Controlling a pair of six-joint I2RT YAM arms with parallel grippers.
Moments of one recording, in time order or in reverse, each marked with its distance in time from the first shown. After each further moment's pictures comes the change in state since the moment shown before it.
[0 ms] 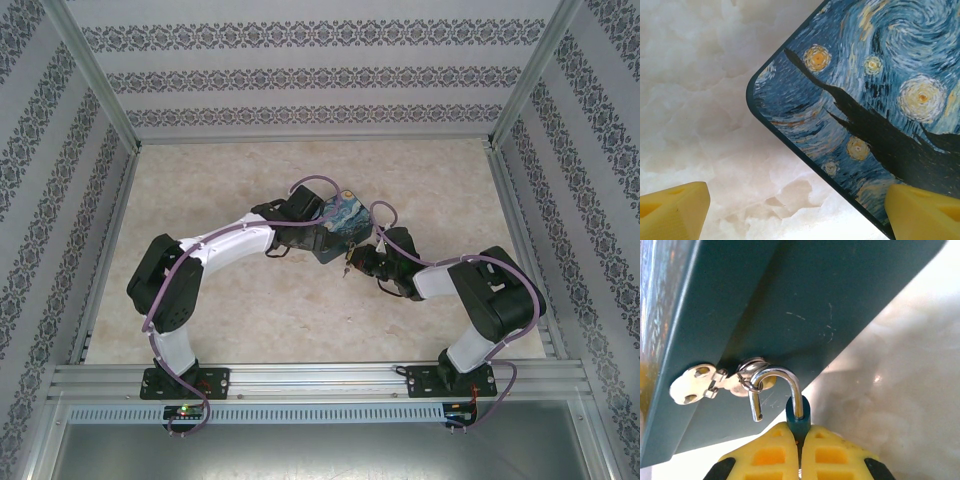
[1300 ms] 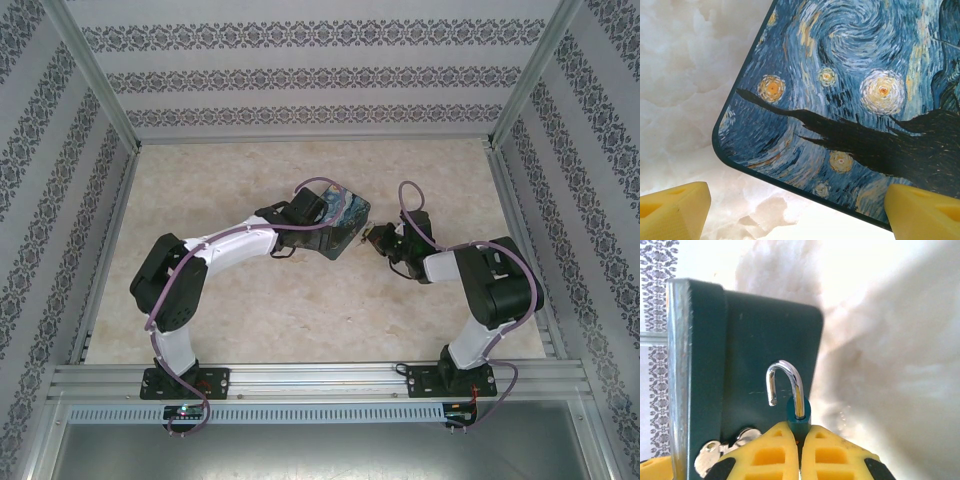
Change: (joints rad) left arm -0.013 0.018 -0.011 0.087 0.023 -0.011; right arm -0.193 0.061 0.089 0.012 -0.049 0.119
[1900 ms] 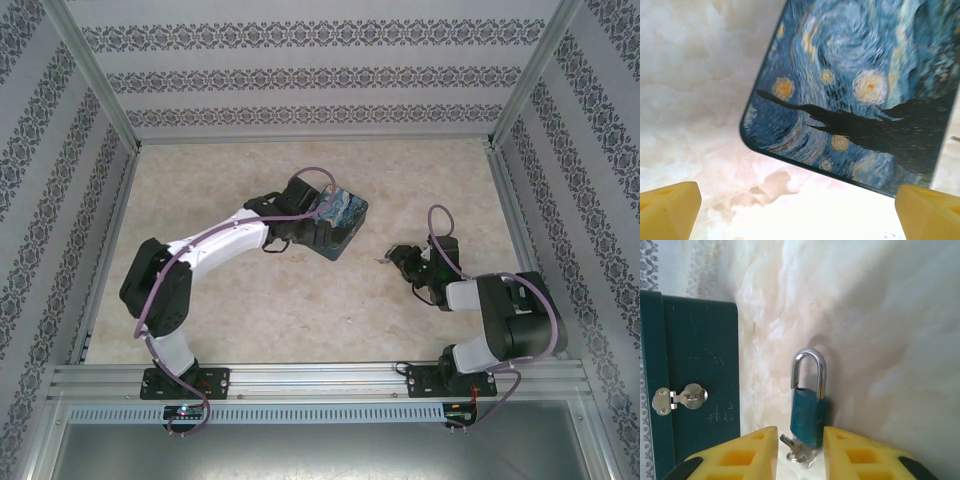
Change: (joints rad) left arm 0.042 -0.088 0.056 -0.145 0.072 -0.011; right arm -0.159 -0.237 -0.282 -0.006 -0.042 -0.021
